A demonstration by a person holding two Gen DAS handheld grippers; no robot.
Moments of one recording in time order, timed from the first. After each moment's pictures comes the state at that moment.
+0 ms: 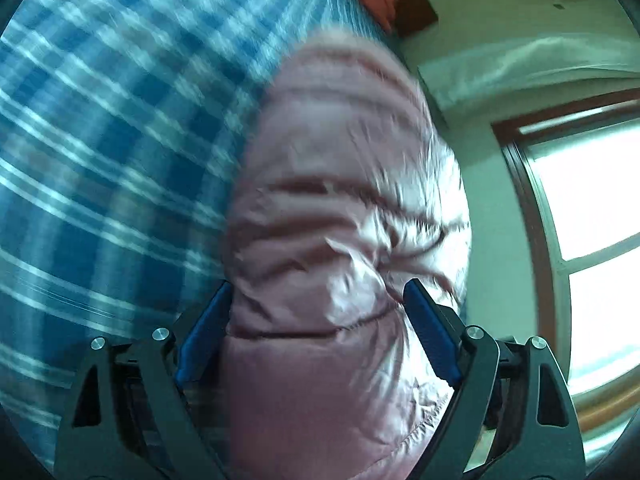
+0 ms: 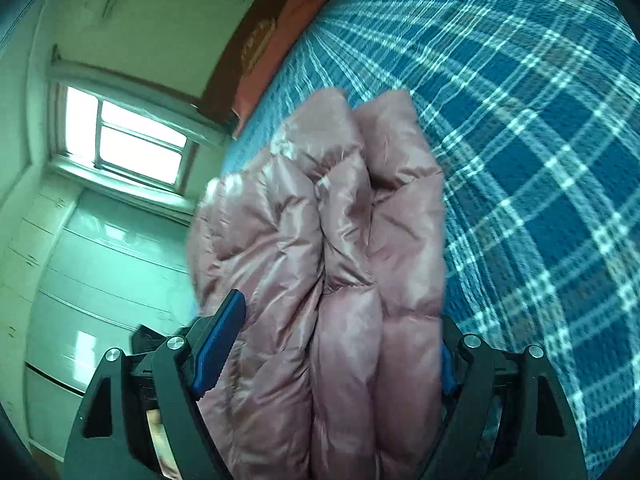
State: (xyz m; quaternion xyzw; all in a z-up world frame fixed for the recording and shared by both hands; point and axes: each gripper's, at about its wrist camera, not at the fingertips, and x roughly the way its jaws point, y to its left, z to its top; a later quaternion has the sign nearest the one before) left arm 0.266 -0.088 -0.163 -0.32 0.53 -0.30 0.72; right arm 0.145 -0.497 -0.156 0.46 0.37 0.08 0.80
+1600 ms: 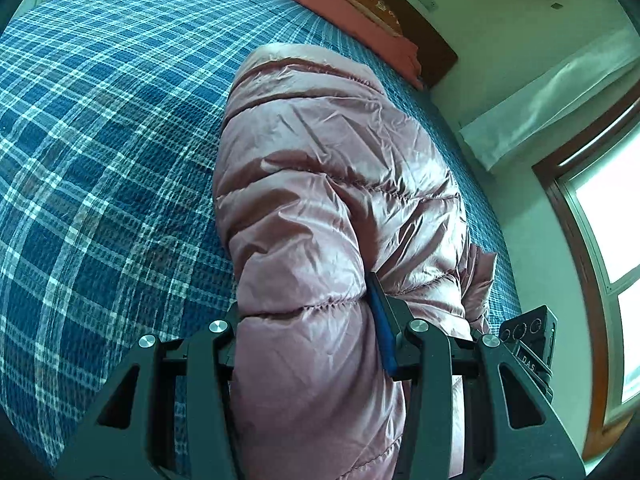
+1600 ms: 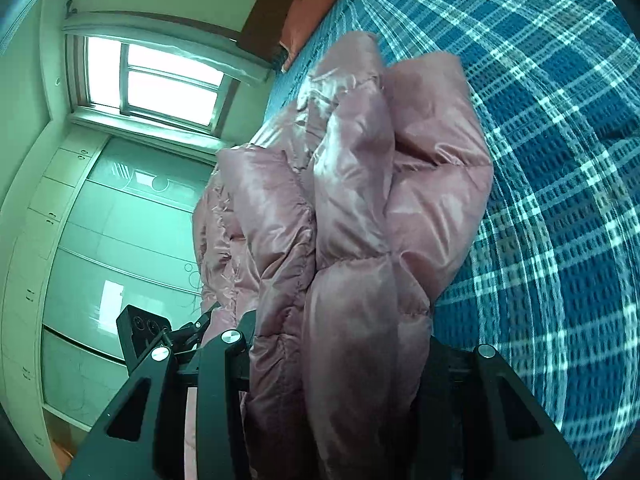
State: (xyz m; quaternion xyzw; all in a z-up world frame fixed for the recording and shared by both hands) left arm 0.358 0.036 -0.131 -0.25 0.46 -0.22 0.82; right arm 0.315 -0.321 -0.160 0.45 0.41 0.21 0.77
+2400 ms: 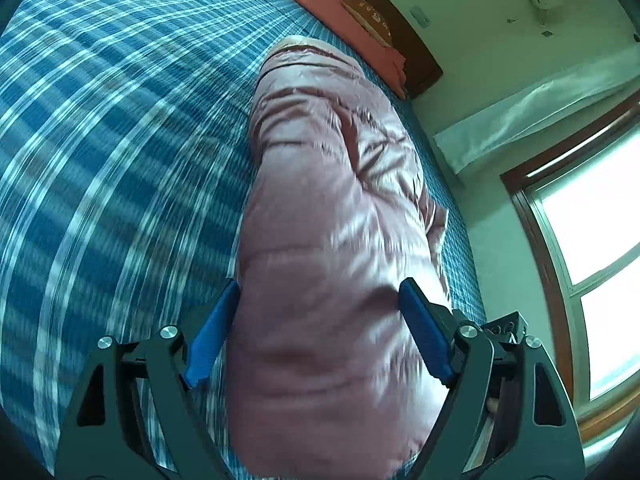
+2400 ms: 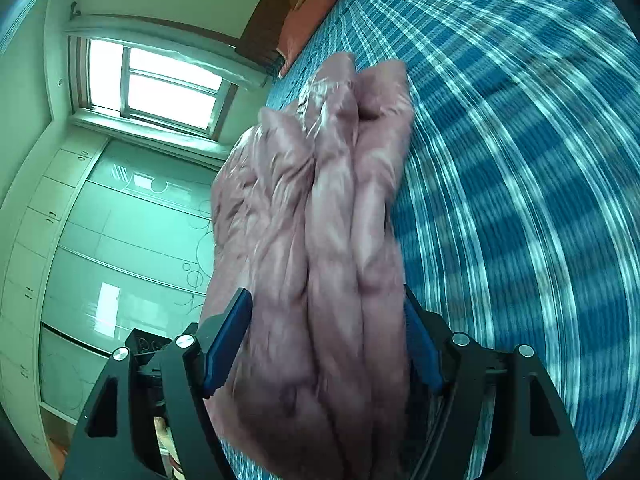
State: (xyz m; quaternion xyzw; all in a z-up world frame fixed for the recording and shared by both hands) left arm 0.255 0.074 -0.125 -0.31 0.45 -0.24 0.80; right arm 0.228 -0.350 -0.137 0.45 0.40 0.19 0.77
